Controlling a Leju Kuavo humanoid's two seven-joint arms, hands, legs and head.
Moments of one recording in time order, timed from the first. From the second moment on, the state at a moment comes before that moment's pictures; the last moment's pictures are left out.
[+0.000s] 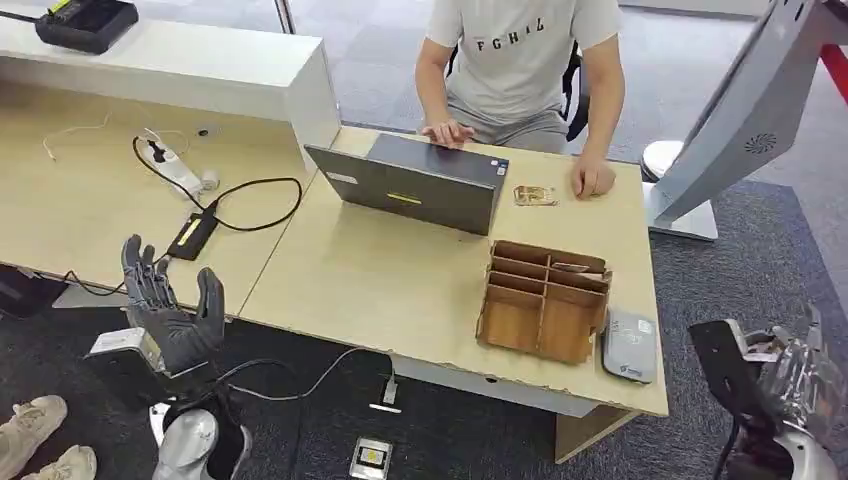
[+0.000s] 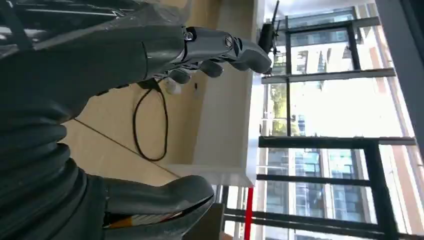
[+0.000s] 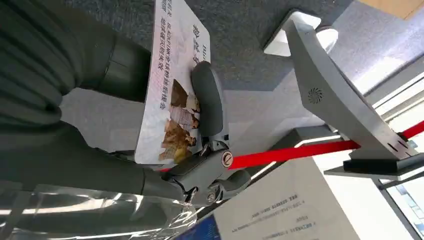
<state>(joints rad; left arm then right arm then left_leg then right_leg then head) 0.13 -0.13 -0.17 -1.82 0.14 0.70 -0.56 -0.27 -0.58 0.58 -1.41 0.71 -0.66 0.56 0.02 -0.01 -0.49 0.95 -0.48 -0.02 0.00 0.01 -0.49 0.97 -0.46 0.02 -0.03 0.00</state>
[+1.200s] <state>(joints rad) -0.05 0.01 -0.20 -2.17 -0.34 0.70 -0.34 -0.23 -0.40 0.58 -1.26 0.72 -0.53 0.47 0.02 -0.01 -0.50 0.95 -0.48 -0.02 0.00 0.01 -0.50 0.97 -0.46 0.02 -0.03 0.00</state>
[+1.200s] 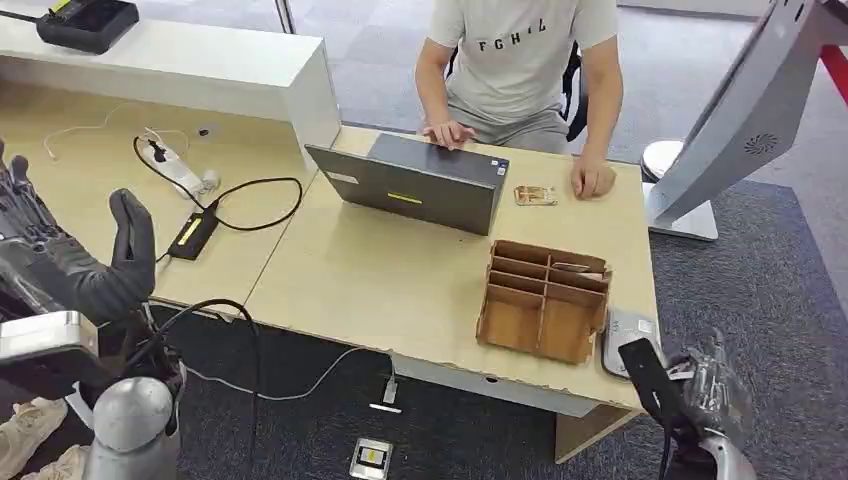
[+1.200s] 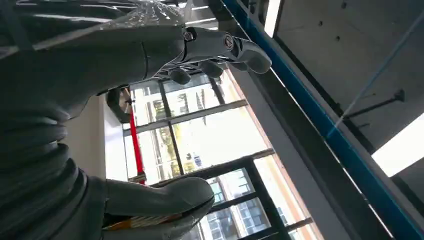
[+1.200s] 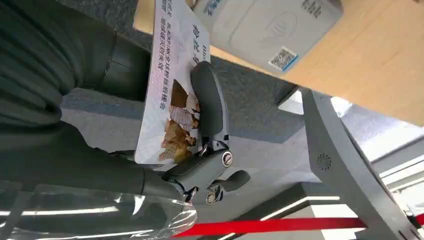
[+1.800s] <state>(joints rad) -0.20 0.07 -0.37 -2.22 -0.35 0.70 -0.35 -0.37 -0.26 0.64 -1.10 0.75 -0.47 0.40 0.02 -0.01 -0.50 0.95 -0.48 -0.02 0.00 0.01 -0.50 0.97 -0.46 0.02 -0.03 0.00</state>
